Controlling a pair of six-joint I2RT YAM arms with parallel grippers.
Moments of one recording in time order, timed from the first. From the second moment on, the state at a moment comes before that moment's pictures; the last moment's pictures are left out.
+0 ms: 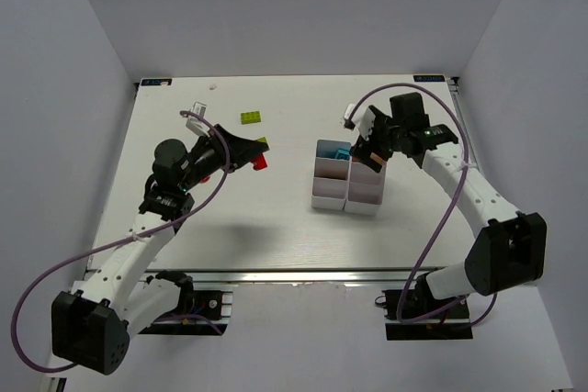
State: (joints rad) left arm -0.30 0.96 0.70 0.27 0.54 -0.95; right arm 0.33 1.43 1.20 -0.62 -0.32 -0.89
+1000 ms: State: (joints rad) left arm -0.37 1.06 0.66 0.57 0.61 -1.09; right arm 0.52 1.49 1.23 0.11 -1.17 0.64
